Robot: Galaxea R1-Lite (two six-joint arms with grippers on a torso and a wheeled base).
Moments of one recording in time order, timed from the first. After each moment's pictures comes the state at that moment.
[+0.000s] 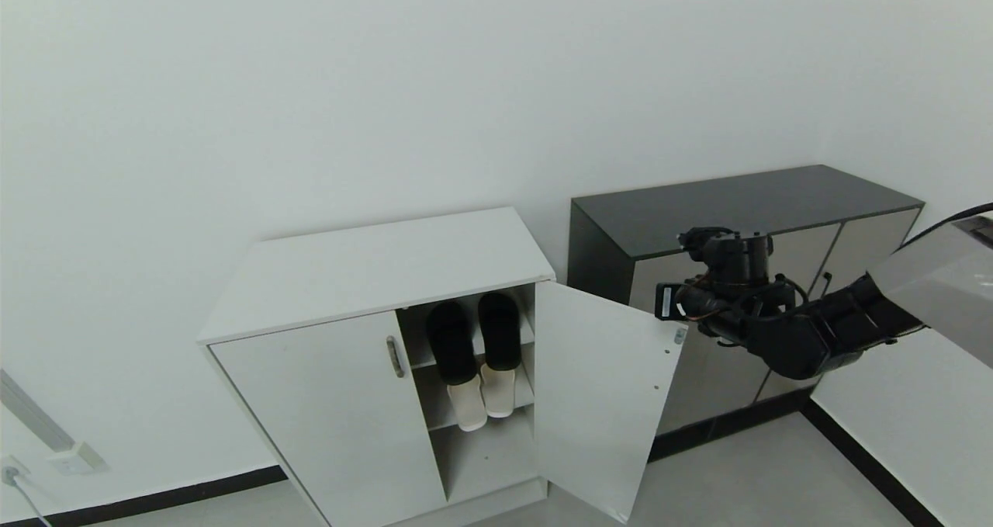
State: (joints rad) left arm 0.00 0.00 0.00 0.00 -0.08 0.00; right arm 0.34 2.17 -1.18 -0.65 -0.15 0.16
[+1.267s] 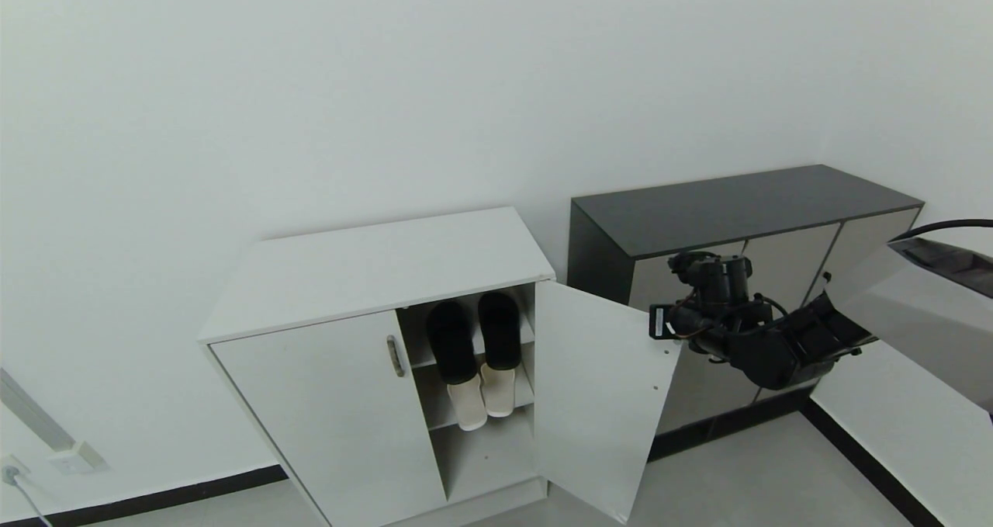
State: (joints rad) left arm 0.00 0.00 0.00 0.00 -0.08 0.00; right arm 0.33 2.28 -1.22 -0.65 -0.15 0.16
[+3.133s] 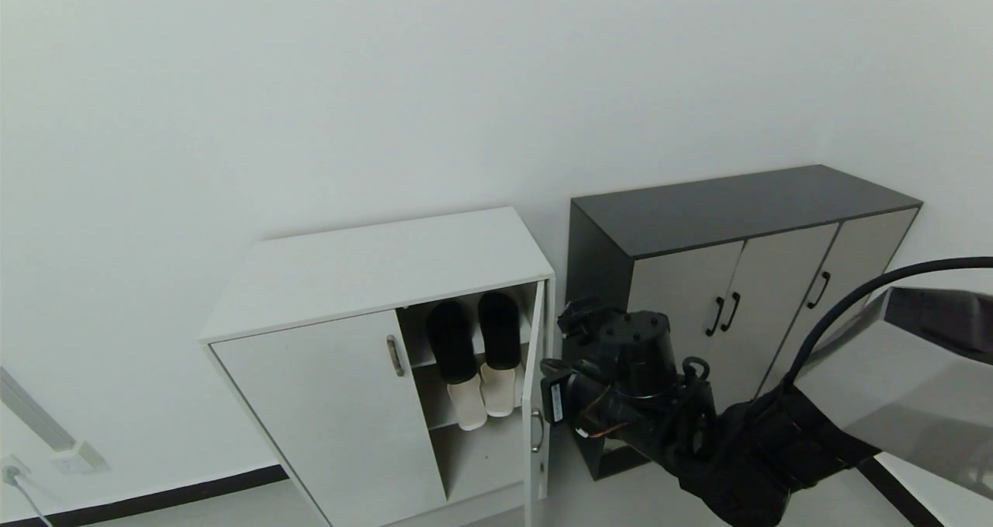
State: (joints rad) left arm 0.00 0.00 0.00 0.00 -0.08 0.00; right arm 0.80 2.13 -0.93 -0.89 -0.17 0.17
